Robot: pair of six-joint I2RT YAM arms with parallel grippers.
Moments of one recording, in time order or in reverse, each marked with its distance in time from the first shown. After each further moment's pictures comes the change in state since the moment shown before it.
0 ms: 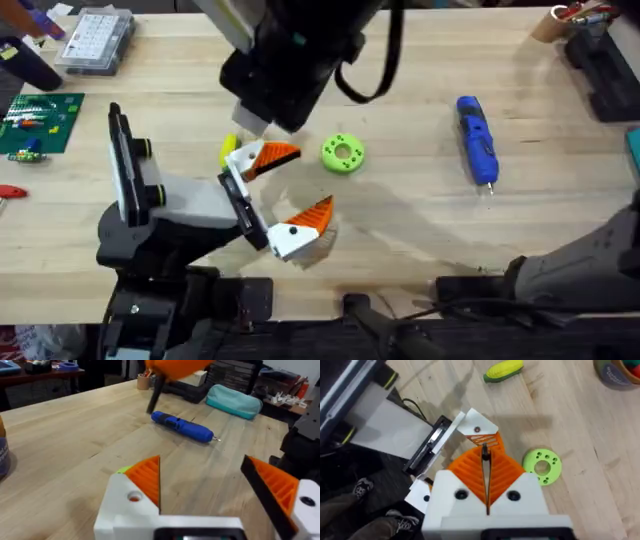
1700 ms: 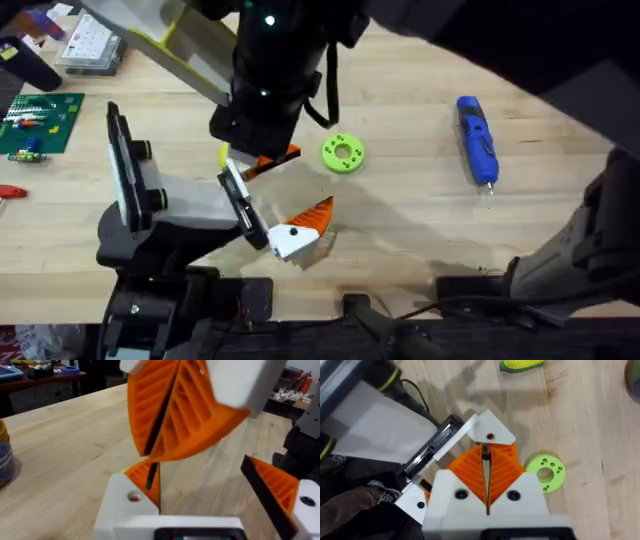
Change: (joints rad) left arm 0.000 0.000 0.000 0.000 0.000 0.035; right arm 0.050 0.105 0.002 -0.020 0.001 -0.124
